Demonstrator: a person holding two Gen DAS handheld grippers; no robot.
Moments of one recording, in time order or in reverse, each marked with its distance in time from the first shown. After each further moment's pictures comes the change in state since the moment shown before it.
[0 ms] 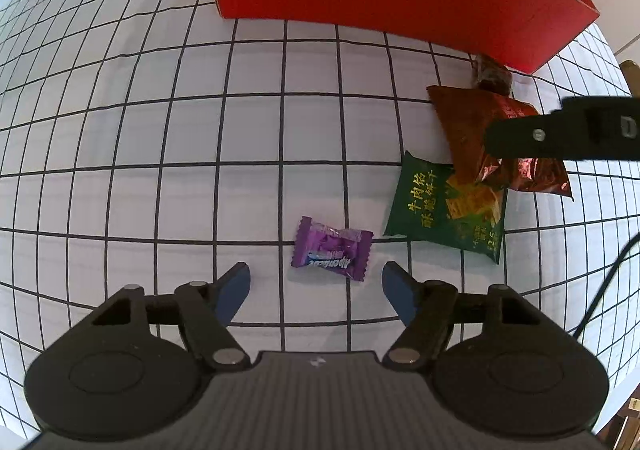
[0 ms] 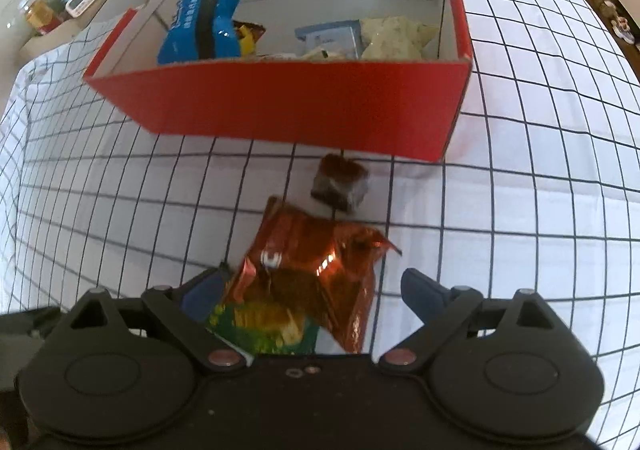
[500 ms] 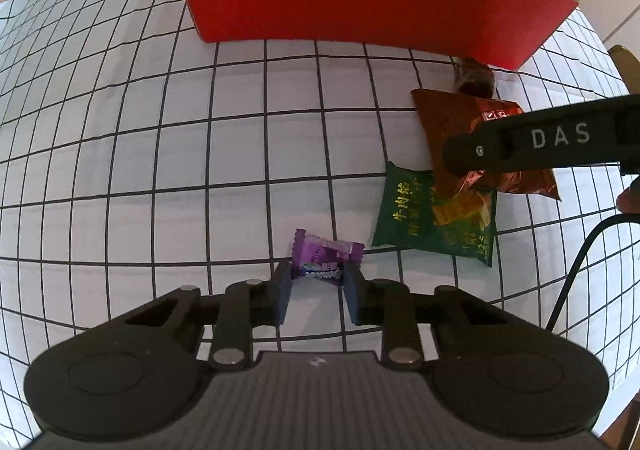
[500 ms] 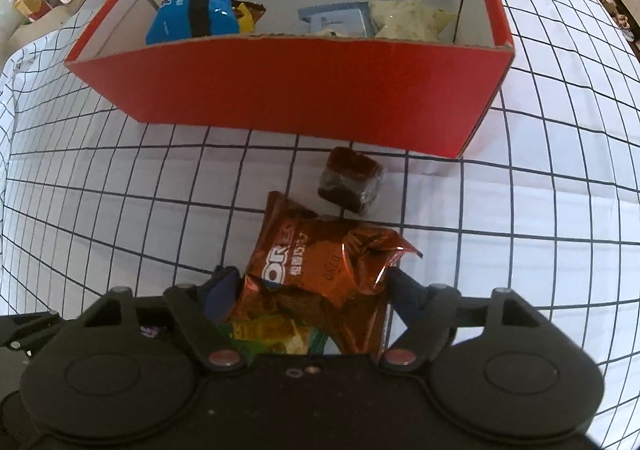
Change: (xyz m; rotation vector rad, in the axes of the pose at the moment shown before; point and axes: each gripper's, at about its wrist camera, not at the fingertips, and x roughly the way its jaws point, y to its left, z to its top) left arm 0.000 -0.014 0.009 0.077 -0.036 0.017; right arm 0.023 0.011 0.003 -0.014 0.032 -0.032
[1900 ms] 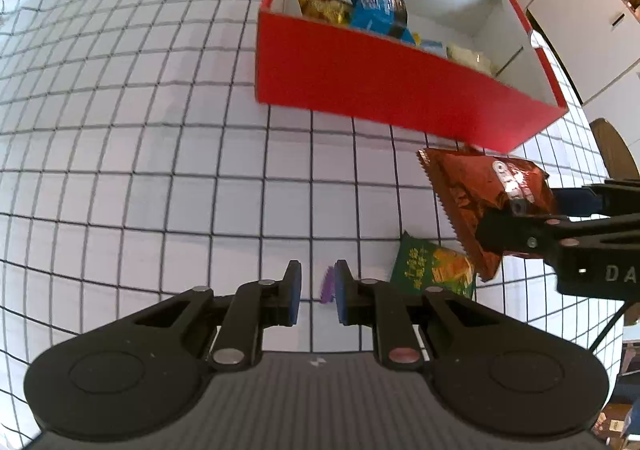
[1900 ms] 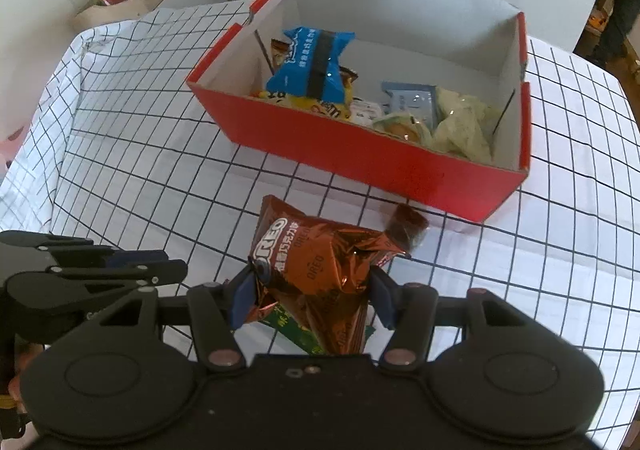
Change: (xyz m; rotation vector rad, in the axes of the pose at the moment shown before) left arm -0.053 0.055 0.008 -0.112 -0.080 -0.090; right arm -0.069 0.042 0.006 -0.180 -0.061 0.052
